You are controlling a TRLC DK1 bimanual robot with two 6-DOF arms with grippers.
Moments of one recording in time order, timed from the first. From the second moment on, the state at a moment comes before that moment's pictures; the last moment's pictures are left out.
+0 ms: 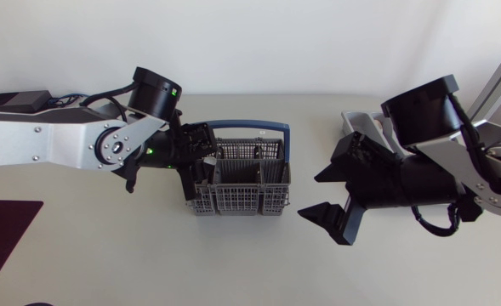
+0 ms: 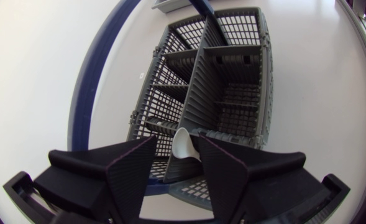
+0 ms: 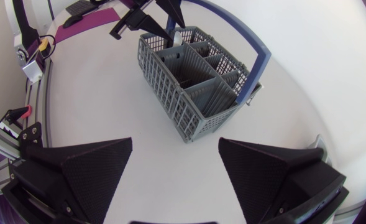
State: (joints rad) left arm -0.49 1.62 1.00 -0.17 0.03 0.92; right arm 0.46 1.18 0.76 -0.45 -0.30 -0.50
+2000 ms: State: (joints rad) left arm -0.51 1.20 0.94 -0.20 0.21 0.31; right arm 0.66 1.05 0.76 -0.32 -0.07 -0.37
